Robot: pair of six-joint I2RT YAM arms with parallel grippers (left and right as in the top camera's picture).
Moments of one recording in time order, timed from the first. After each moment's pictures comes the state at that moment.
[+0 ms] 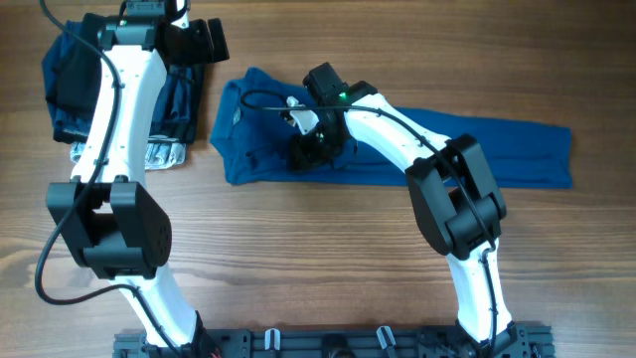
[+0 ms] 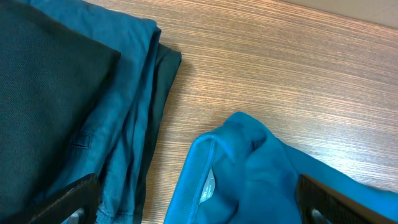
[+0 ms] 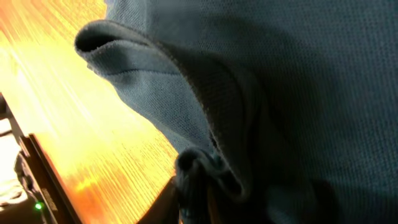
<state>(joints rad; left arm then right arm) -0.02 2.00 1.89 -0.89 0.02 -0.21 0.55 2.26 1.68 -0.80 -0.63 0.07</state>
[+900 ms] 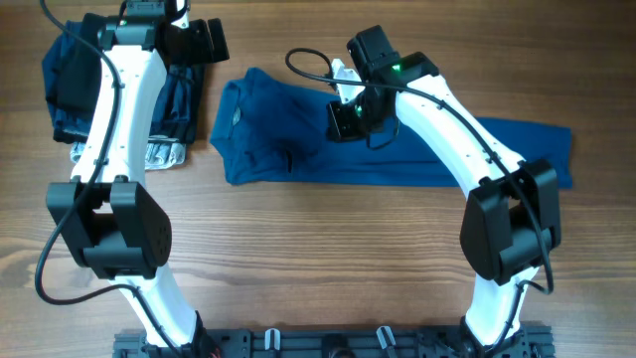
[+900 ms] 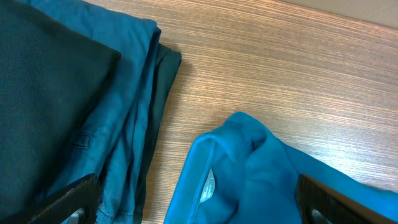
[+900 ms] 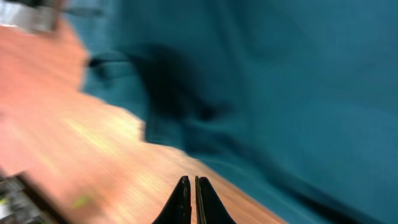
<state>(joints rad) -0.02 2.00 1.89 -0.89 0.02 -0.21 0.43 2.02 1.68 -0.98 -0.39 0.13</state>
